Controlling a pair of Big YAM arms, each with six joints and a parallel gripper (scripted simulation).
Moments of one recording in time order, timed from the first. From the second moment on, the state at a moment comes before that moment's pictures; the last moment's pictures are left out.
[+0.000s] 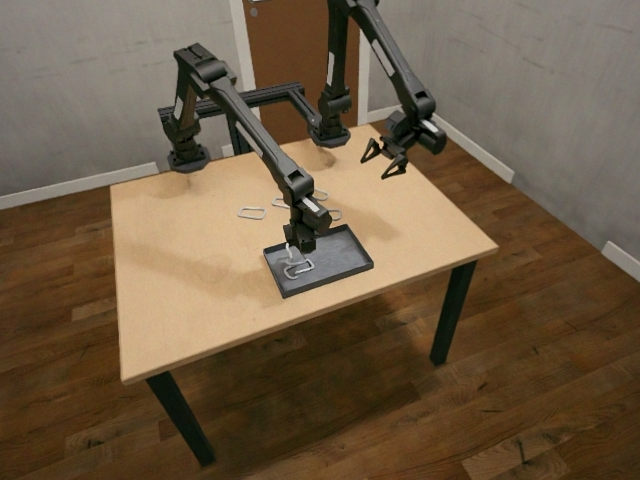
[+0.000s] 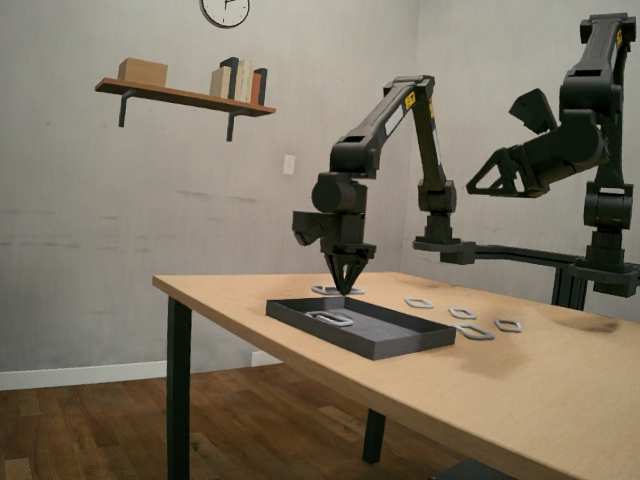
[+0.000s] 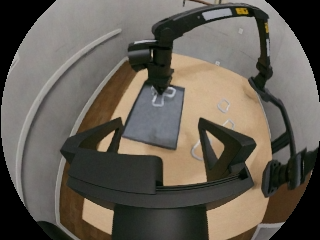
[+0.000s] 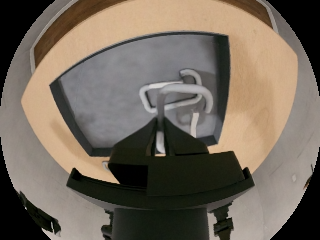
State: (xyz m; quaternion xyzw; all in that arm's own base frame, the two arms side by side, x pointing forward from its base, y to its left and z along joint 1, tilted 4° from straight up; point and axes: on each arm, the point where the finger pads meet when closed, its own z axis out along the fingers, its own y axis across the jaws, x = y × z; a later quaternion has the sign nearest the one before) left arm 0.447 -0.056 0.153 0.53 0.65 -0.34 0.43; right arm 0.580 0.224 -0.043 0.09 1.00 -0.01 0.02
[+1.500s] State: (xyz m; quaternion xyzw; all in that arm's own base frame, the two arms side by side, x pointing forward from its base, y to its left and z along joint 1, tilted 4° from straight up) left arm 0.450 -0.056 0.155 0.54 0.62 -0.35 0.45; right arm 0.567 0.374 -0.052 0.06 1.00 -0.02 0.01
